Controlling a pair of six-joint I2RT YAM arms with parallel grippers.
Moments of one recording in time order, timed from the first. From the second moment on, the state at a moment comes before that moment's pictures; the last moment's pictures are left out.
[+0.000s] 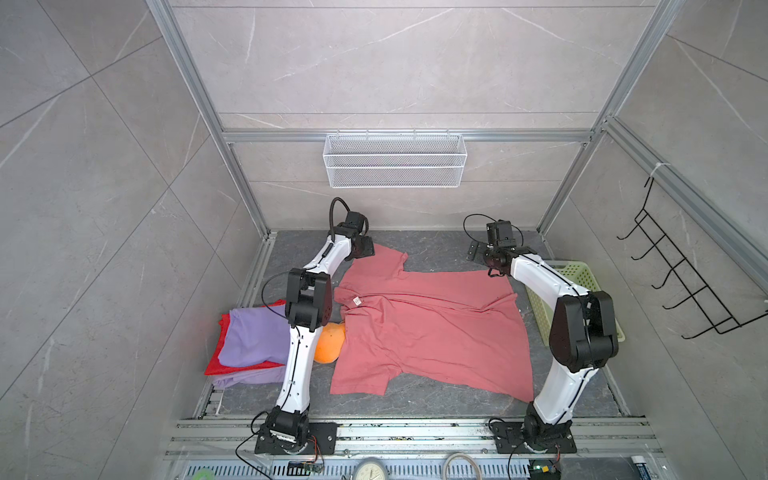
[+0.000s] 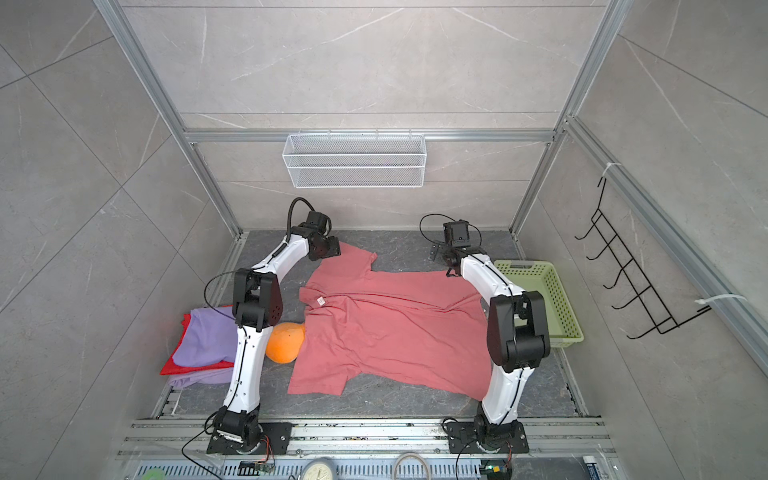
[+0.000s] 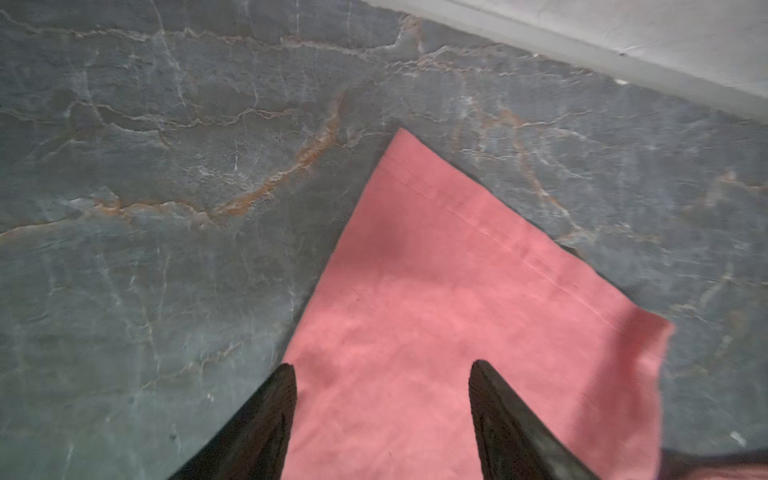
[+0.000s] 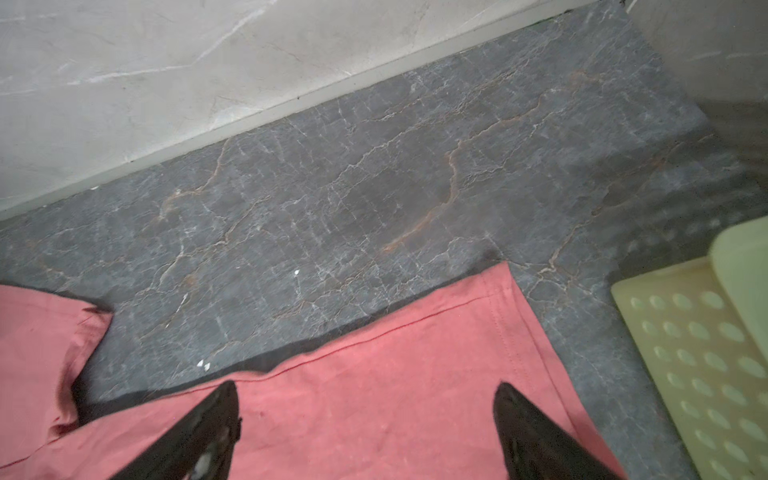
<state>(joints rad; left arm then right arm) -0.27 2.50 2.24 -0.75 0.00 -0.38 0.15 1.88 1.45 -0.41 0.18 0.40</state>
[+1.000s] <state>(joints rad) -0.27 2.58 2.30 -0.76 0.01 -0.39 0.00 2.27 1.81 -0.64 0.17 0.46</state>
